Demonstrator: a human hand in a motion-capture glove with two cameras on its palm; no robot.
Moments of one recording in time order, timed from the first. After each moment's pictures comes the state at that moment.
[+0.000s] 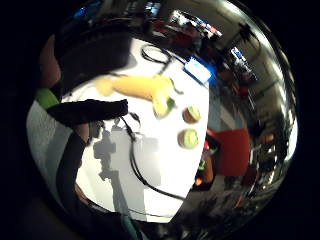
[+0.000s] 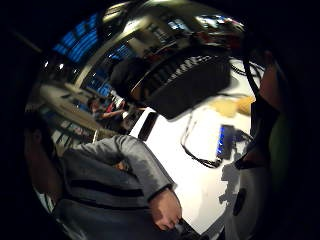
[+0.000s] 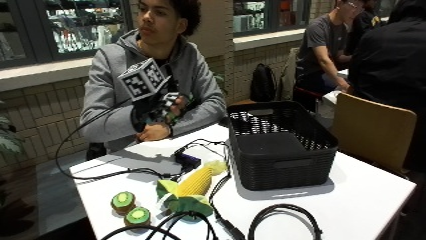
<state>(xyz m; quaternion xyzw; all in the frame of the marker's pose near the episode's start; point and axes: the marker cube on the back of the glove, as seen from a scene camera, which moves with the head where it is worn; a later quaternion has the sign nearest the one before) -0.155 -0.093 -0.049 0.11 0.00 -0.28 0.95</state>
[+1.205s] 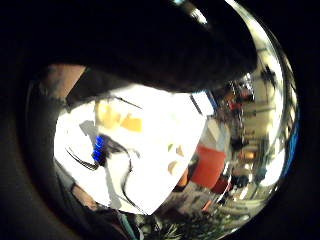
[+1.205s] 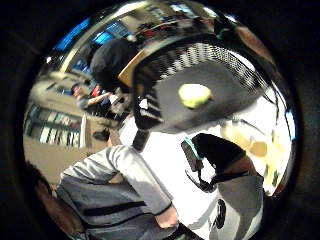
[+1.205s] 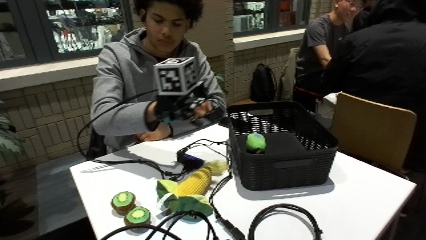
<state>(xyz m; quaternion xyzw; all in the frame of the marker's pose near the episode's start) -0.172 -0.176 -0.049 0.01 0.15 -0.27 0.95</state>
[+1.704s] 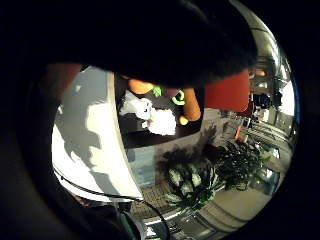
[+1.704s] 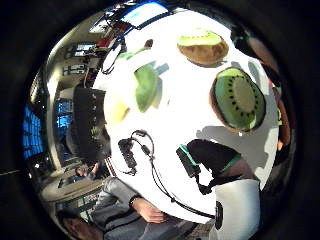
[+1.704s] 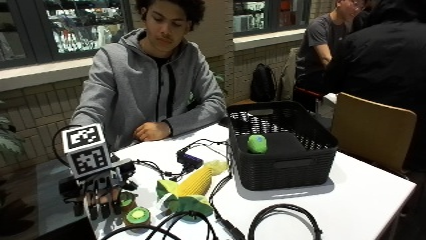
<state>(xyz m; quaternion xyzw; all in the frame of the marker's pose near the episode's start) 0.108 -0.130 -0.007 -0.07 0.10 0.15 0.98</state>
